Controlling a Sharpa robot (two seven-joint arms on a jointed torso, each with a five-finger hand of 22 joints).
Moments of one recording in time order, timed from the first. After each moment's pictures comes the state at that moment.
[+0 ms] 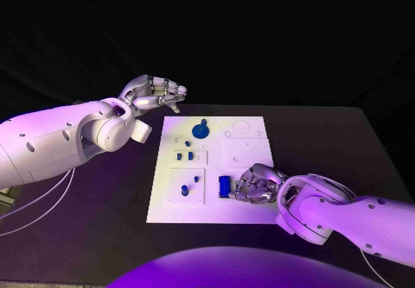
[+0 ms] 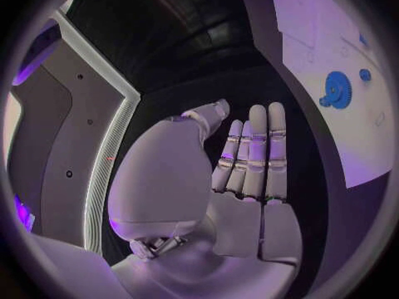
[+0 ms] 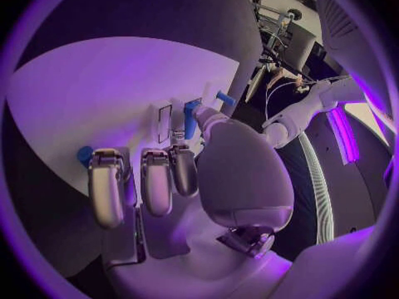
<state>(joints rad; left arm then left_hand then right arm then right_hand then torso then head) 1.19 -0.95 0.02 1.46 -0.31 -0.17 0.31 1.44 -0.22 0.53 0.09 0.09 0.85 0.22 0.29 0.19 0.78 0.16 0.47 0.07 0.95 0.09 1.05 0.28 0.17 0.83 0.18 0.89 0.43 1.05 -0.83 -0.16 1.86 -1.13 -0.40 -0.51 1.22 -0.18 0.28 0.29 0.30 1.02 0.04 0.56 0.44 1.46 -0.03 1.41 1.31 1.46 -0.08 1.53 1.31 0.02 1.46 0.03 1.52 1.31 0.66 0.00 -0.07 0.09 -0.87</state>
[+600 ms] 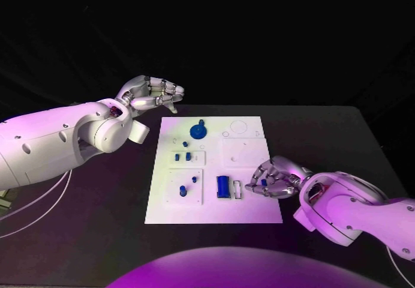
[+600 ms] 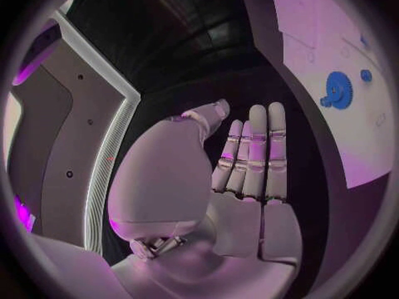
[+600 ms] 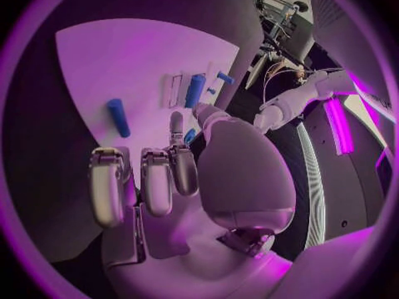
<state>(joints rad) 1.19 -0.95 0.02 1.46 -0.31 -0.17 0.31 1.44 -0.22 0.53 0.09 0.09 0.85 0.22 0.29 0.19 0.78 0.16 0.47 0.07 0.95 0.09 1.05 0.28 0.17 0.83 0.18 0.89 0.43 1.08 -1.01 -0.16 1.94 -1.12 -0.47 -0.43 1.24 -0.22 0.30 0.27 0.30 0.97 0.06 0.55 0.45 1.47 -0.02 1.41 1.31 1.46 -0.08 1.53 1.31 0.02 1.46 0.03 1.50 1.31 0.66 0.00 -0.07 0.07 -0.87</state>
